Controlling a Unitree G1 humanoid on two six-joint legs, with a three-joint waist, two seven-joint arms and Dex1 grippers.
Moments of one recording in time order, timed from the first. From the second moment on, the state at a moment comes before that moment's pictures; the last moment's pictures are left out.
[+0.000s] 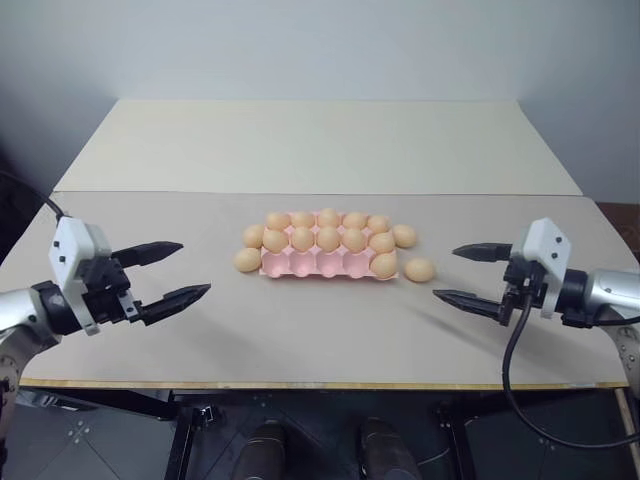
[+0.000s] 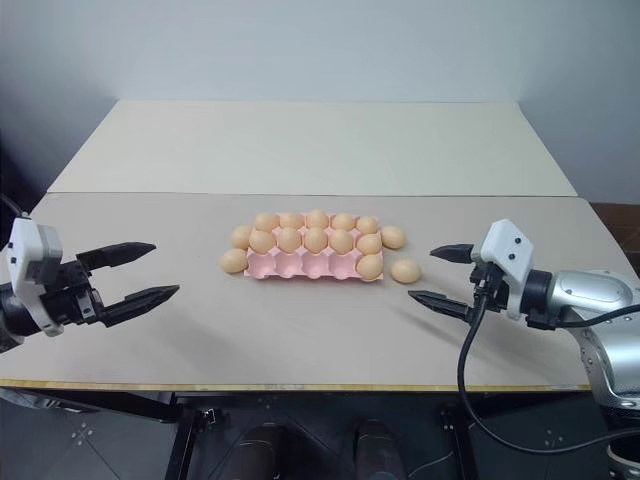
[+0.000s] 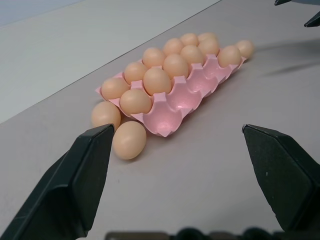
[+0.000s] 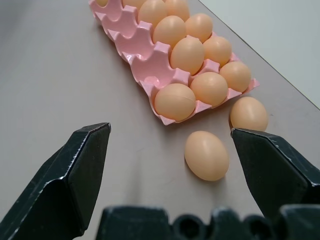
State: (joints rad) left arm 0.02 0.92 0.52 -0.40 -0.73 0.57 -1.00; right arm -0.17 -0.93 -0.23 -0.31 0.49 0.45 1.03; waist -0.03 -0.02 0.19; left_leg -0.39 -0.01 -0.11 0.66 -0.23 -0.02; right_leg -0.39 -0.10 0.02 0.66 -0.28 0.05
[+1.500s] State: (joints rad) left arm -0.17 0.95 0.39 -0.27 -0.74 0.57 -1.11; right arm -0.59 -0.75 0.16 0.33 0.06 0.09 1.08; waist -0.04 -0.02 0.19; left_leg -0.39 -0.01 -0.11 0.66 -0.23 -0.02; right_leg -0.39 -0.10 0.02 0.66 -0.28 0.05
